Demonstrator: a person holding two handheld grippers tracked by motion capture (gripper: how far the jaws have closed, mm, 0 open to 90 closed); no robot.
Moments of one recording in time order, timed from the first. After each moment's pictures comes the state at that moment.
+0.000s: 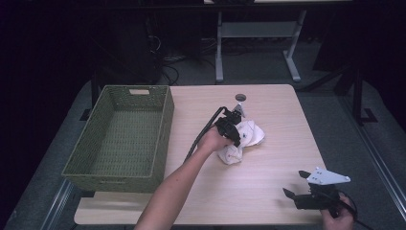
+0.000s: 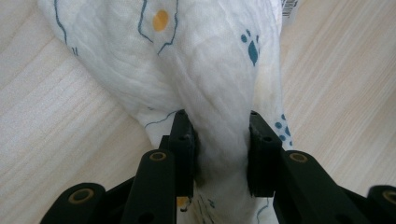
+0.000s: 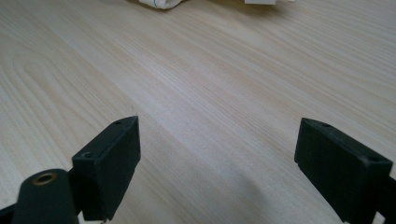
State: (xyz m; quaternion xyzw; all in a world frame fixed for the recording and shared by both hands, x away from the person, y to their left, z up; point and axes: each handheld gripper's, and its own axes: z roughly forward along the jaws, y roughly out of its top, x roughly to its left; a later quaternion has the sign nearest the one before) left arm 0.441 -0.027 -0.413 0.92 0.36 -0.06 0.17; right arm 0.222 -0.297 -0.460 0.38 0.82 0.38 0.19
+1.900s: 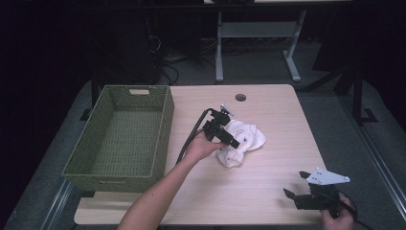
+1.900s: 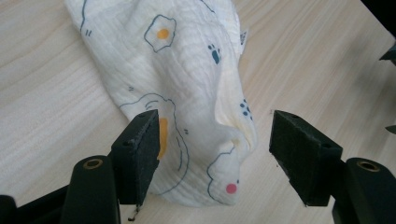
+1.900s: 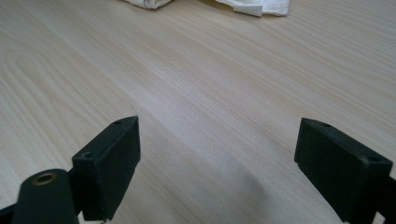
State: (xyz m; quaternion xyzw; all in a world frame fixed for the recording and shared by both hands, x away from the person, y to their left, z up) left arm 0.407 0.017 -0.388 0.89 0.36 -0.05 0.29; right arm 0.222 -0.298 -0.461 0.39 0.82 0.37 0.20
